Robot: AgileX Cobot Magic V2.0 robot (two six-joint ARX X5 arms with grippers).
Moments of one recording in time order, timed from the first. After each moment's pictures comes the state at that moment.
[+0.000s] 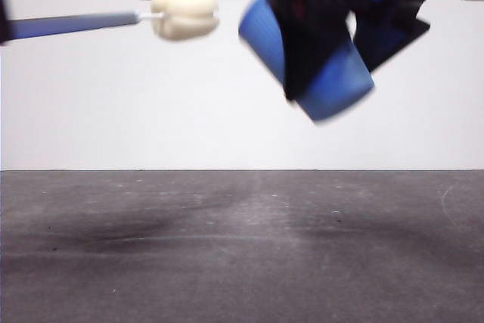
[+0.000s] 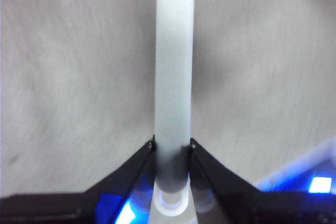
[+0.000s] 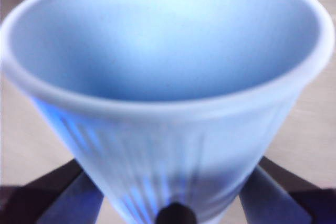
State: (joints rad) left arm -0.85 0.95 0.97 -1.00 -0.36 -0.31; right arm 0.90 1.28 0.98 -0.58 0.34 0.06
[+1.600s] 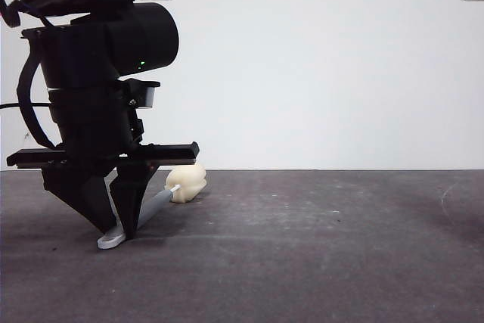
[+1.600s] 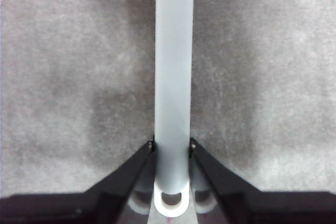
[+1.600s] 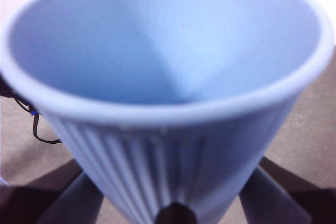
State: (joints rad) left arm -0.60 1.70 0.96 -0.45 -0.18 -0.51; right arm 0.92 0.59 0.98 -0.73 0.29 0.15
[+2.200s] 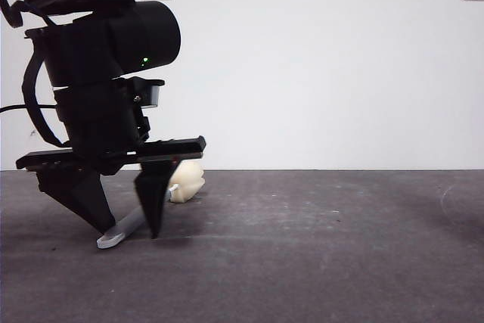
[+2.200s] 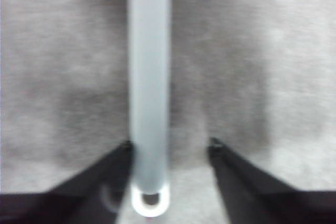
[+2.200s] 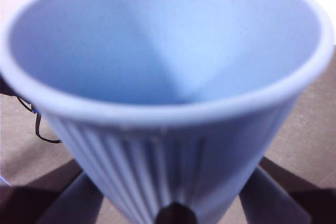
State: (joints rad) left arm -0.60 1.70 0.98 -0.46 -0.12 -0.50; right arm 0.92 0.59 0.98 -0.73 0.29 0.15
